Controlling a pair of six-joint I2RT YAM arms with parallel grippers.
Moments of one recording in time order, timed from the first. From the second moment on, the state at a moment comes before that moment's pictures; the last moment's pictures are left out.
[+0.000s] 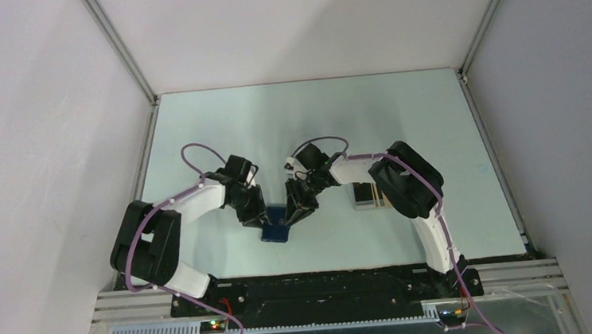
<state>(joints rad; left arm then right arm) -0.39 1.51 0.76 -0.56 0.27 -0.60 0.77 2.13 1.31 -0.25 -0.77 0.68</state>
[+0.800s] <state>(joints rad) -0.39 1.53 0.77 -0.56 0.30 -0.60 0.75 2.07 1.14 0.00 -0.84 0.77</state>
